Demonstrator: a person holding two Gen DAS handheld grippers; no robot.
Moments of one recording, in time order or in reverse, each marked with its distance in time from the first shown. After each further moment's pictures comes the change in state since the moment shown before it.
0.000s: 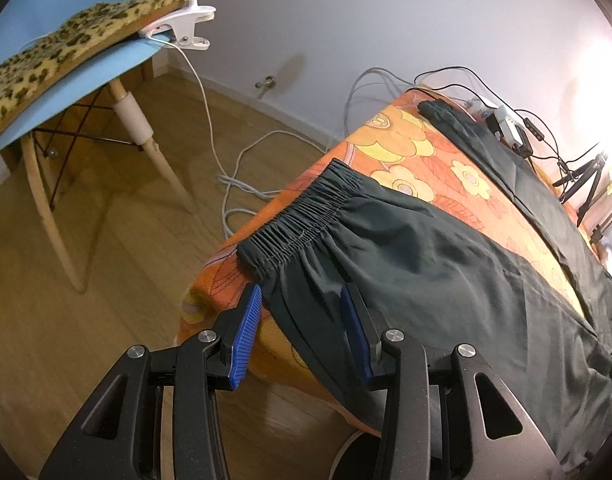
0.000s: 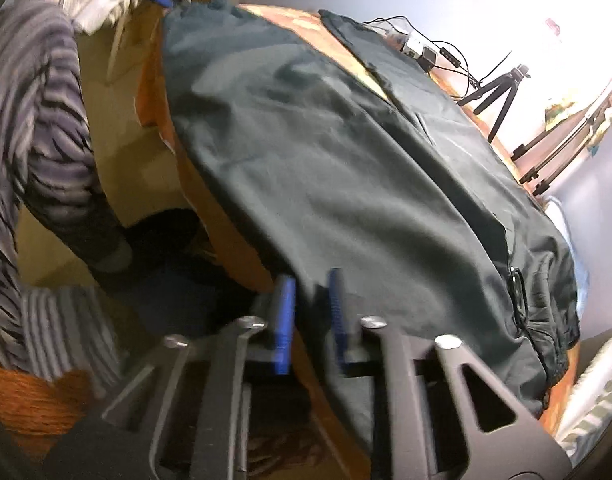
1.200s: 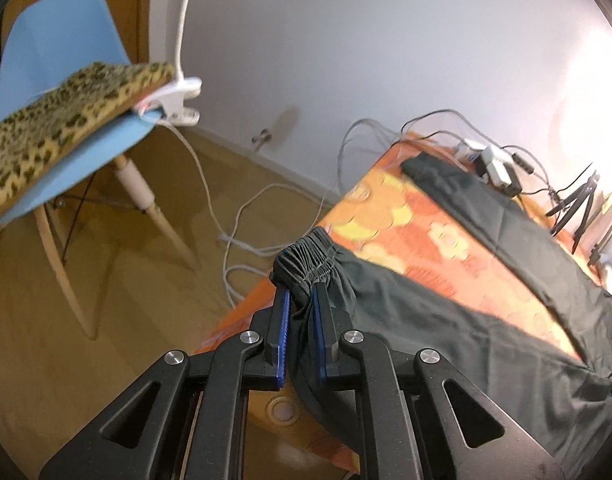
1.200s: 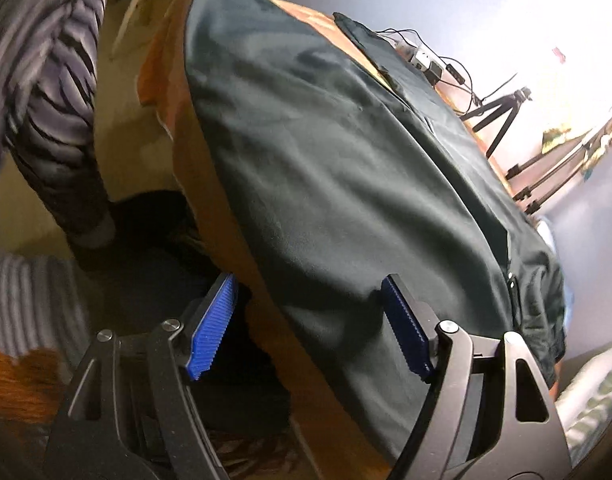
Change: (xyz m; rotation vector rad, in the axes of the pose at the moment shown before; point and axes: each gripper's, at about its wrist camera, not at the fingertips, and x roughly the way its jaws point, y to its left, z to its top) left arm -0.033 -0.031 0.041 0.048 -0.166 0.031; right arm 0.030 0.038 -0.032 -0.161 -0.012 -0.148
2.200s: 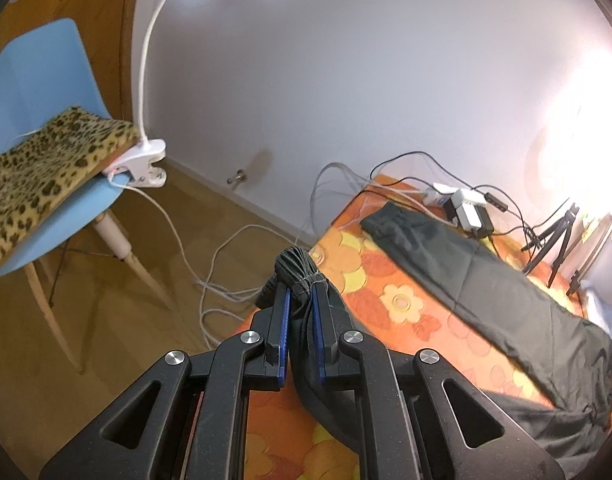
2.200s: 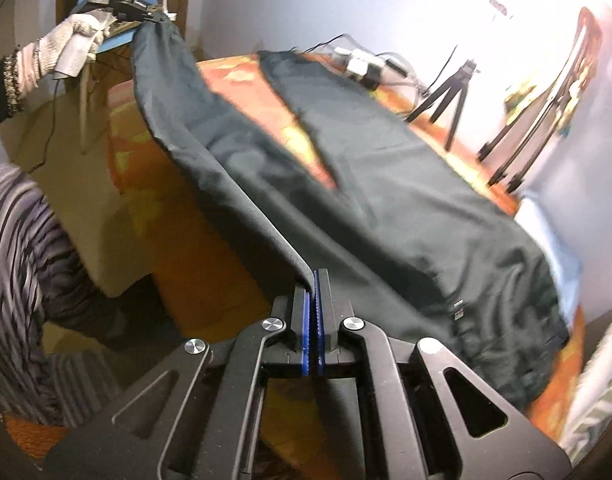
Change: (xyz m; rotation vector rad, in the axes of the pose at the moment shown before) left arm -0.014 -0.041 0.052 0.005 -0.093 -0.057; right arm -0.033 -0.137 0.062 0.288 -0.044 0.061
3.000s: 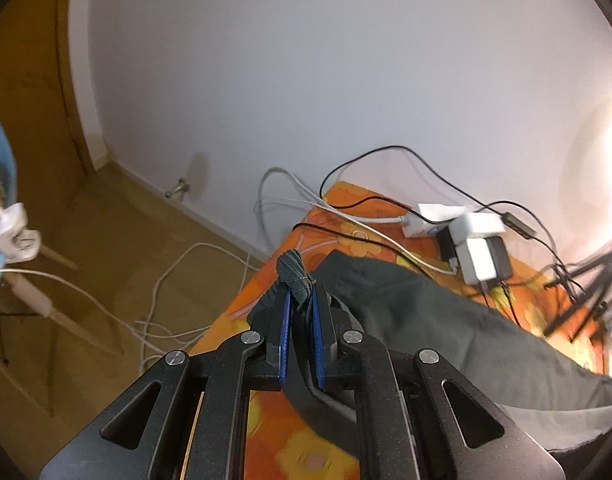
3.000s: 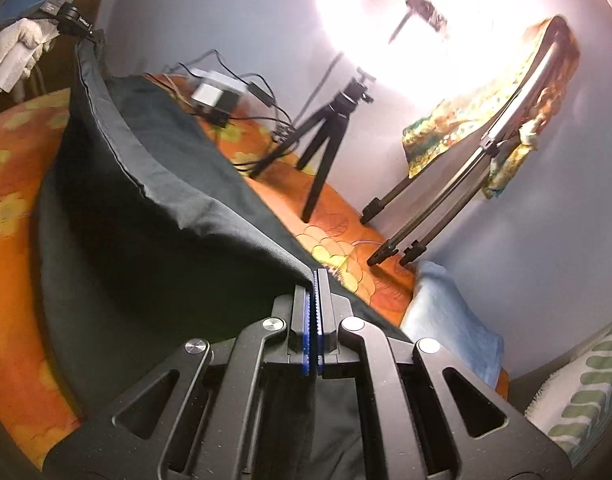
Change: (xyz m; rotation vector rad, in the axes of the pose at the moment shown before) left arm 0.189 -0.138 0.088 0.067 0.102 0.009; right arm 0.138 -0.169 0.112 0.028 -0.018 -0.306
